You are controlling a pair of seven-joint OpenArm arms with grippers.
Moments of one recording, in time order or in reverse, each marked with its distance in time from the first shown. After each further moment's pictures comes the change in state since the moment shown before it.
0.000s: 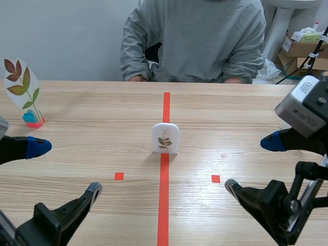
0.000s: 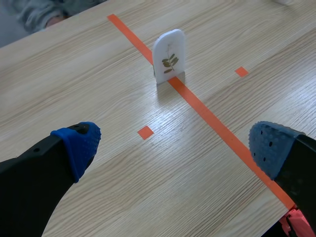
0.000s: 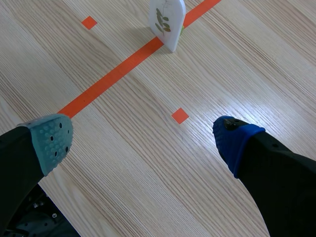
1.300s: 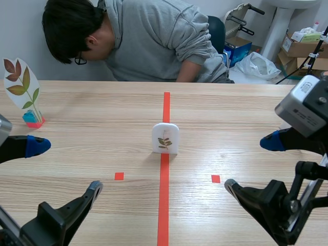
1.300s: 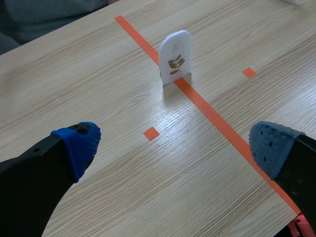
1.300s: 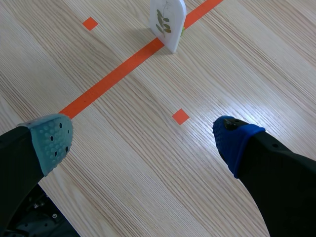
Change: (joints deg) left arm -0.2 2.9 0.0 0.0 3.3 0.0 0.2; right arm 0.0 0.0 0.0 0.0 0.0 0.0 0.1
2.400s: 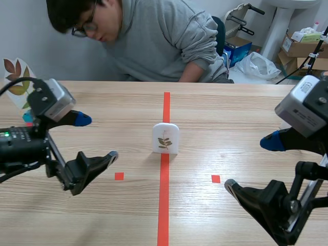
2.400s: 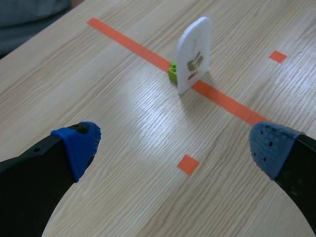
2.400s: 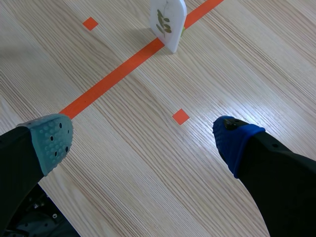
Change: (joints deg) left arm -46.1 -1.4 16.5 -36.4 -3.4 -23.4 -0.3; right arm 0.0 0.0 0.0 0.0 -0.1 0.0 0.0
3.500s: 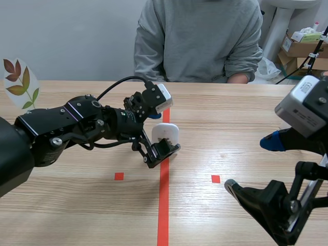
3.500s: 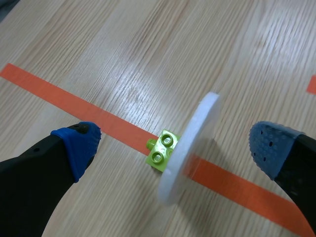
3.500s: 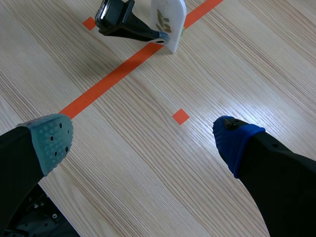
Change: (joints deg) left arm -36.2 26.5 24.8 -45.7 16.1 1.6 -6.0; right arm 0.0 0.0 0.0 0.0 0.0 0.0 0.0
